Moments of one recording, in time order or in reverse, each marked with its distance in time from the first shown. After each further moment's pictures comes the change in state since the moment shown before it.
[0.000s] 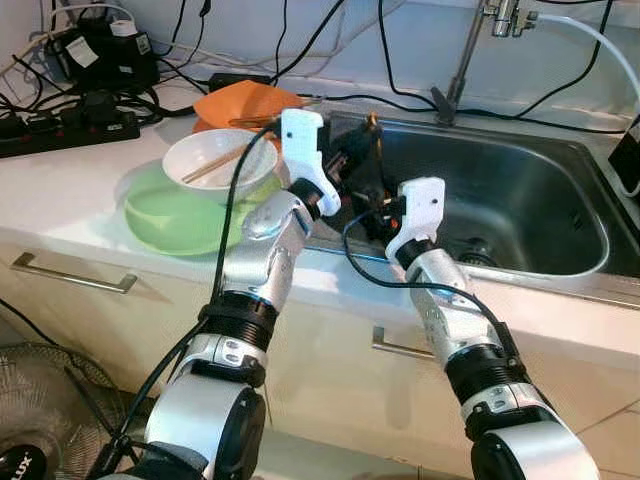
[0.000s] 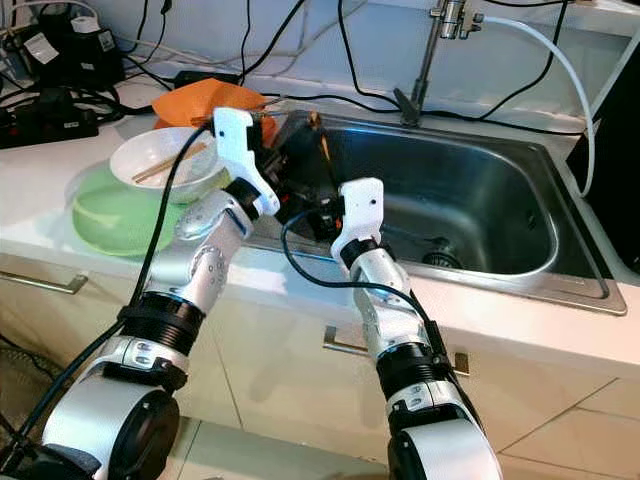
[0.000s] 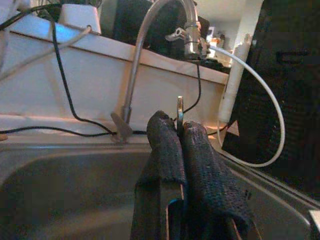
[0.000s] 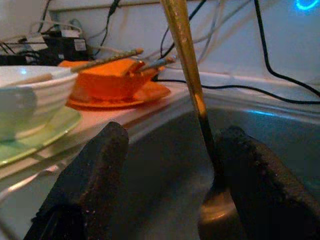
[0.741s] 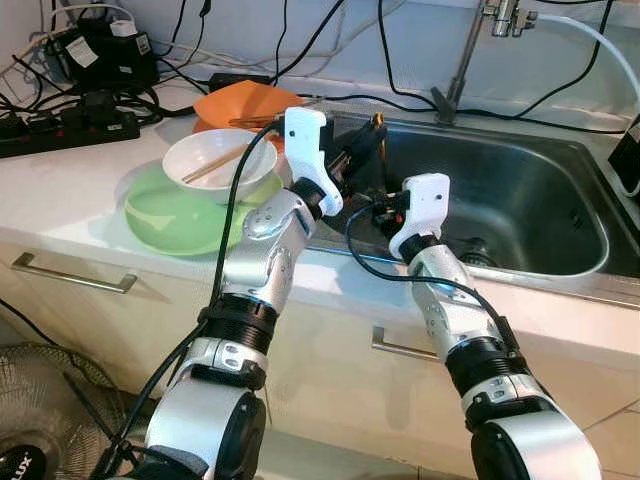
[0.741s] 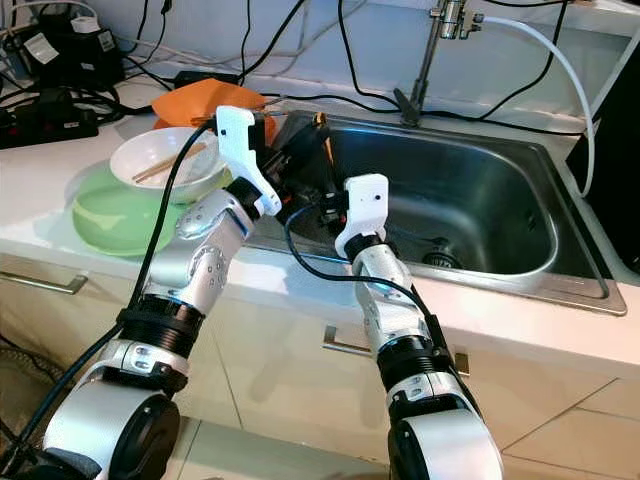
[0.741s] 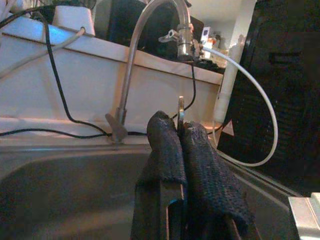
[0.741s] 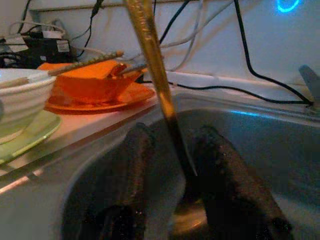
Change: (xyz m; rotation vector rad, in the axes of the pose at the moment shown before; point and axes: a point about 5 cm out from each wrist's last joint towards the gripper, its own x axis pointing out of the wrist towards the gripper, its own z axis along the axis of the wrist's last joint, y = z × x) left arm -0.001 -0.004 0.001 -0.002 0.003 -0.017; right arm 0.003 -0.007 0.000 -0.004 0.000 -0.055
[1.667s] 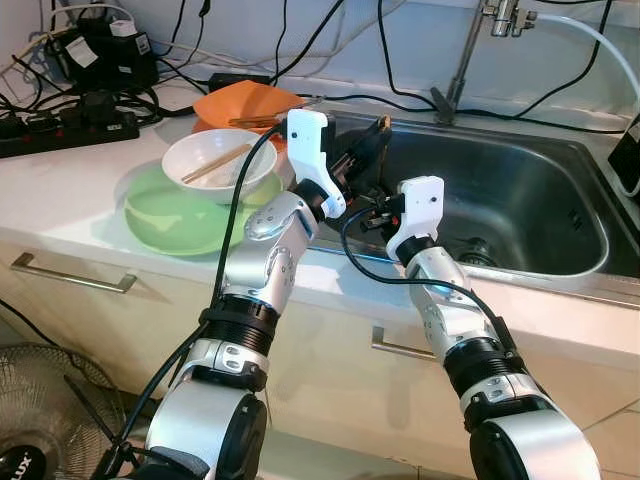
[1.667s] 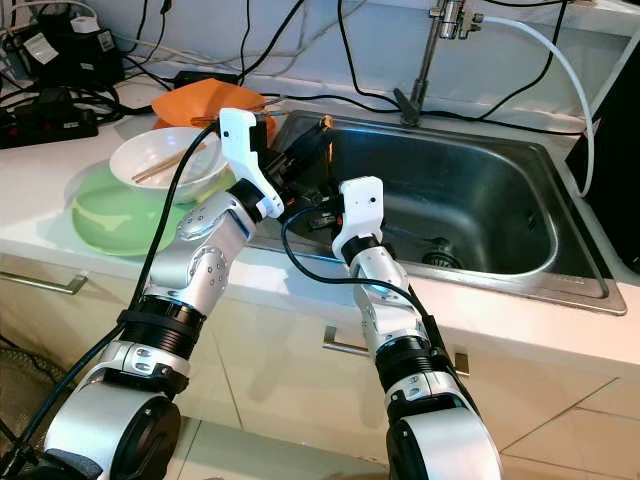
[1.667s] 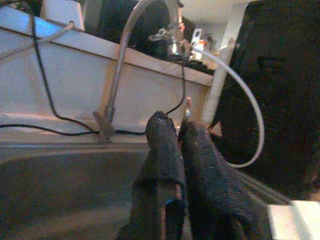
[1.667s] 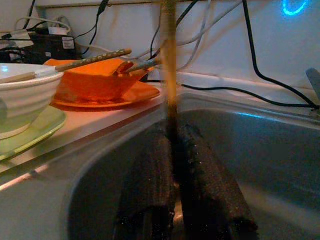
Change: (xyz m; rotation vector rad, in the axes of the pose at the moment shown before) left arm 0.002 -0.005 0.001 -0.061 -0.011 -0.031; right arm 0.001 0.003 -0.001 -0.021 -0.005 0.015
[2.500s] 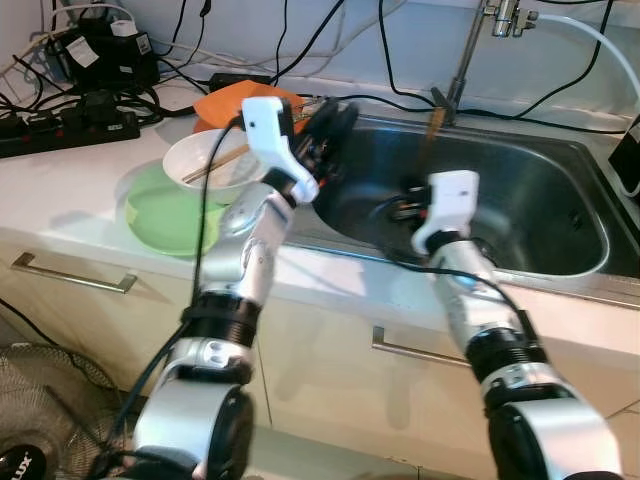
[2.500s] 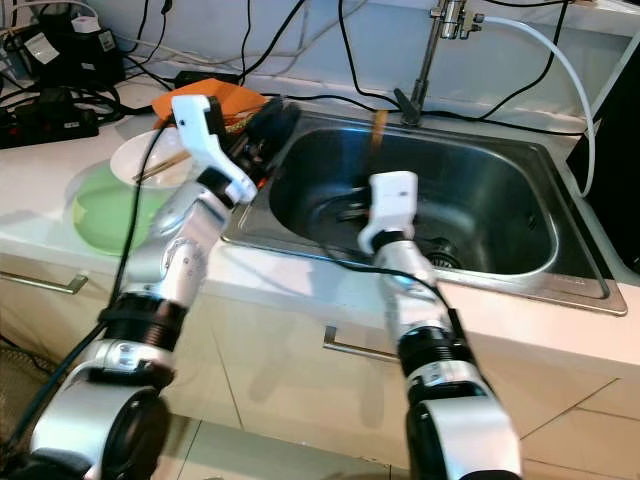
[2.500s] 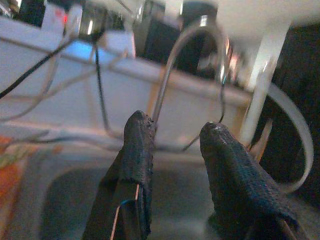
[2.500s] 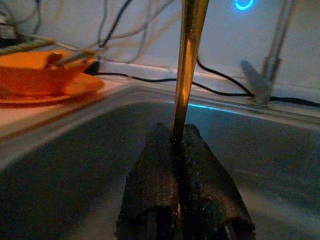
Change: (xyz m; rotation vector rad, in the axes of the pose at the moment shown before) left arm -0.021 0.029 0.010 0.091 -0.037 0.148; right arm -0.004 -0.045 0.002 -0.045 0.035 -0.154
